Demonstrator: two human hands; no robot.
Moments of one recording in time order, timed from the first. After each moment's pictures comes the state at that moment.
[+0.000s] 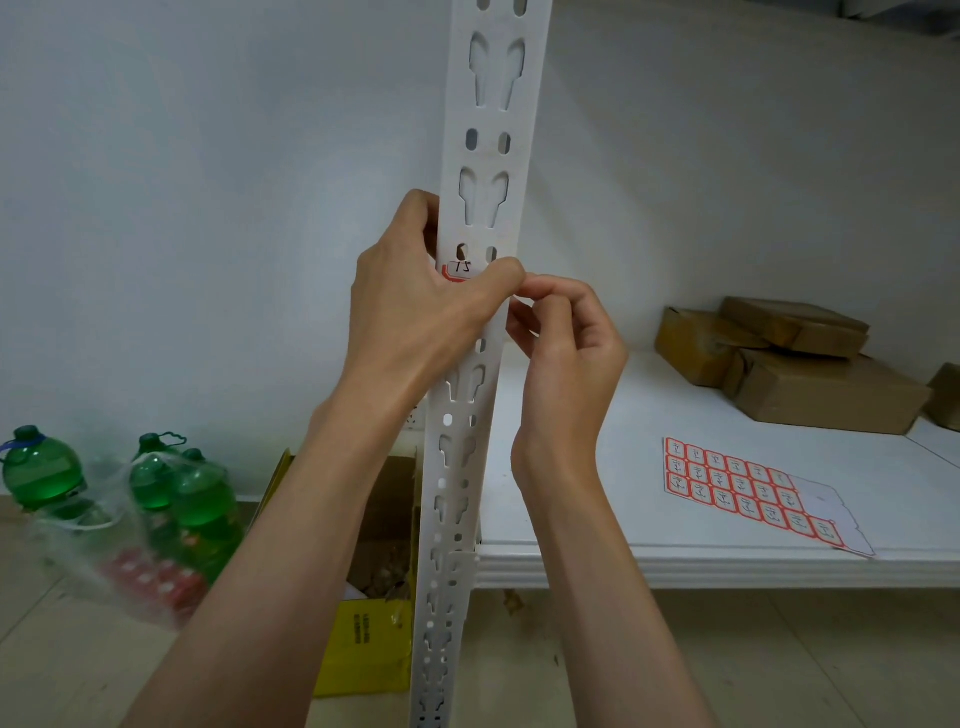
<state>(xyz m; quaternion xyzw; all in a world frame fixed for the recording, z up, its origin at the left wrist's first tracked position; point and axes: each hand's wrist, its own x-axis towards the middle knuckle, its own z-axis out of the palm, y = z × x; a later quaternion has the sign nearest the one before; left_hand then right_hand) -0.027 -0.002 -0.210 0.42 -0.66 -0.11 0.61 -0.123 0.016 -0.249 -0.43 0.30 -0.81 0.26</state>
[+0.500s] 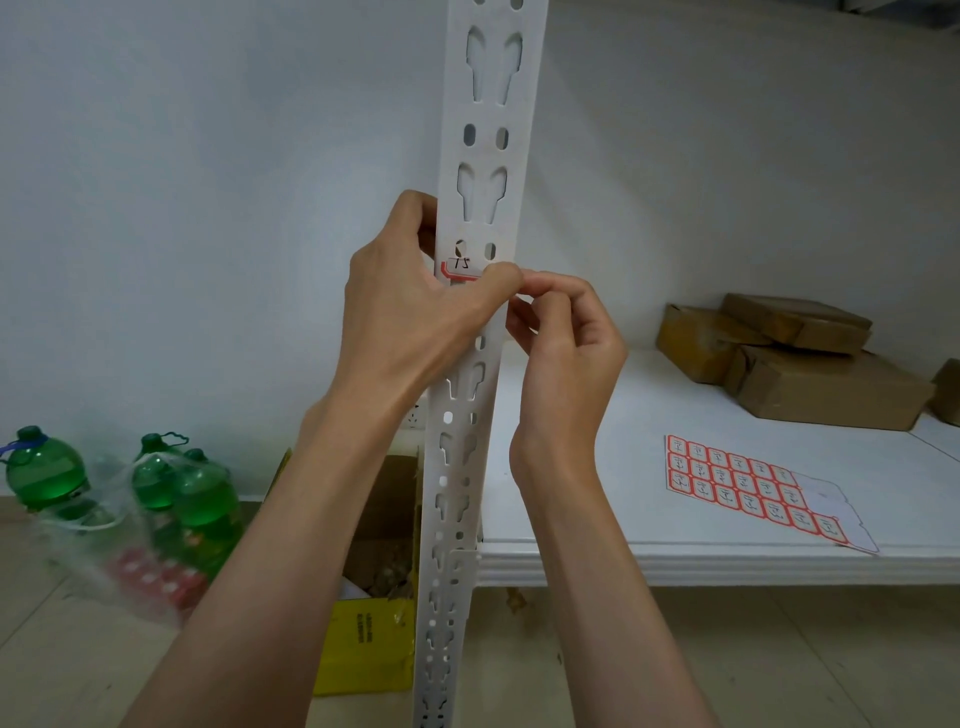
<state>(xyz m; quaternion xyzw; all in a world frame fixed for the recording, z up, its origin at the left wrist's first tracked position) -0.027 0.004 -0.211 0.43 -0.66 -0.10 0.61 -0.122 0.016 -0.249 -0.43 0.30 -0.81 0.26</state>
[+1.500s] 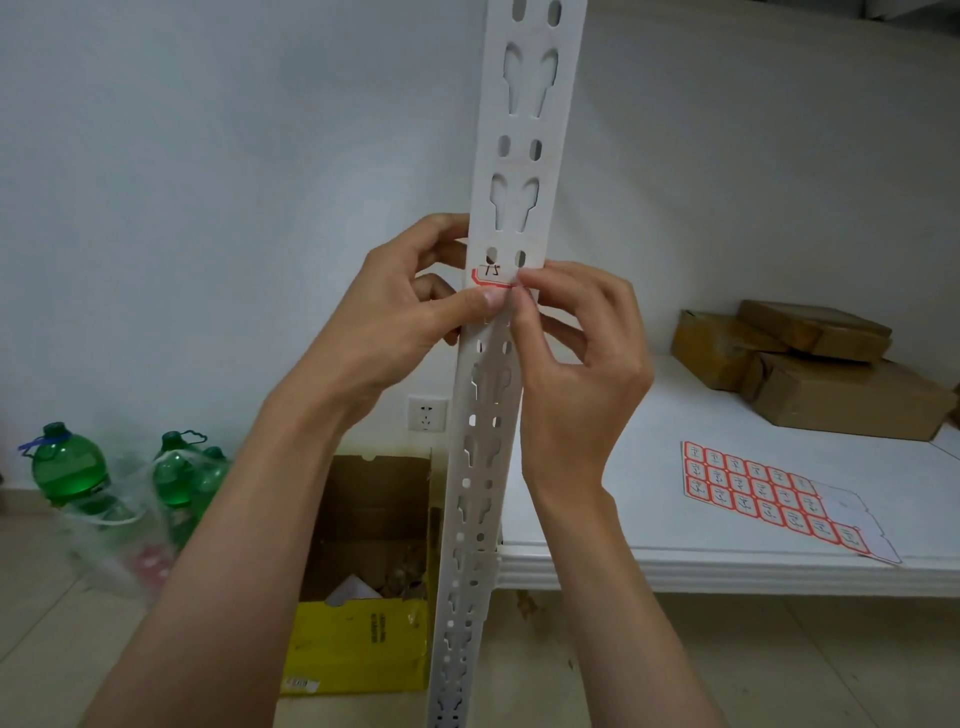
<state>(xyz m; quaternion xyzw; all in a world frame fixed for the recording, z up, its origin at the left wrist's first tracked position) 0.013 -0.001 -0.212 0.32 -0.71 -0.30 0.54 -0.116 0.015 -0.258 -0.54 0.35 -0.76 -0.07</state>
